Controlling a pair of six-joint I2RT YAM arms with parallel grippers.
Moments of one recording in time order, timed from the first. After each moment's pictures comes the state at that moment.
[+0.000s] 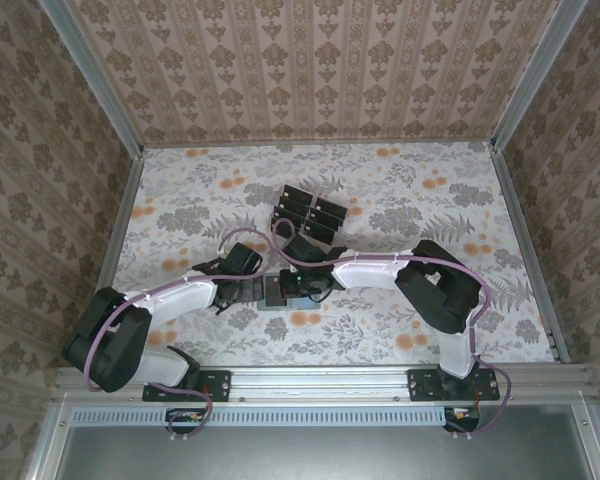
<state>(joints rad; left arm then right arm) -0.63 1.36 0.58 -0.46 -0.28 -0.59 0.90 1.93 1.16 -0.24 -0.17 0.76</state>
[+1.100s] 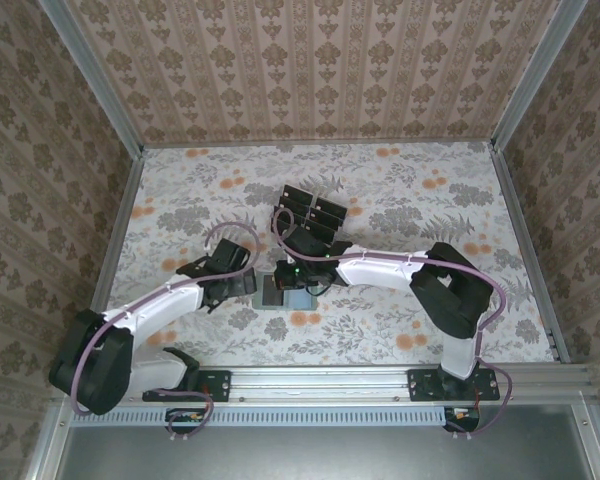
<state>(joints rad) -0.56 1.23 0.58 -0.52 -0.28 -0.60 0.89 1.86 1.19 -0.27 -0.16 0.76</state>
